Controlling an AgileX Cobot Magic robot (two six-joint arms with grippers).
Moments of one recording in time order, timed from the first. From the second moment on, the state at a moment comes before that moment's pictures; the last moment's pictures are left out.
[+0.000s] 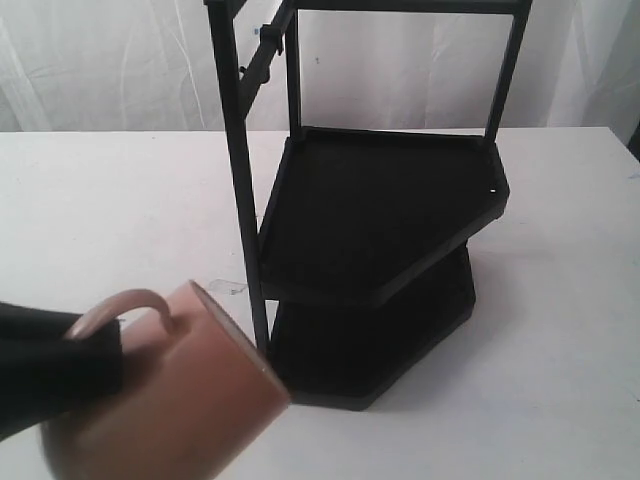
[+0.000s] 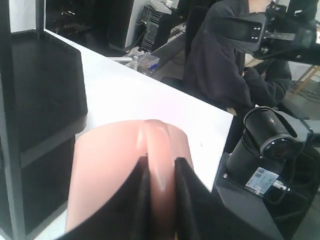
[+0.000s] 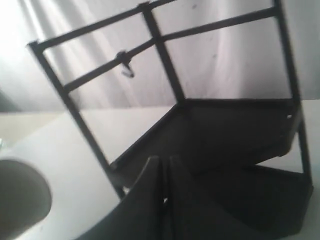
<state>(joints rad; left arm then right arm) -0.30 0.58 -0.48 -1.35 0.84 1.20 0.55 0.21 -0.42 0.17 0.37 0.12</state>
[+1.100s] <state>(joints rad) -0.30 0.92 -0.70 -1.38 1.03 1.38 0.65 0.80 -0.68 1.07 0.73 -1.25</state>
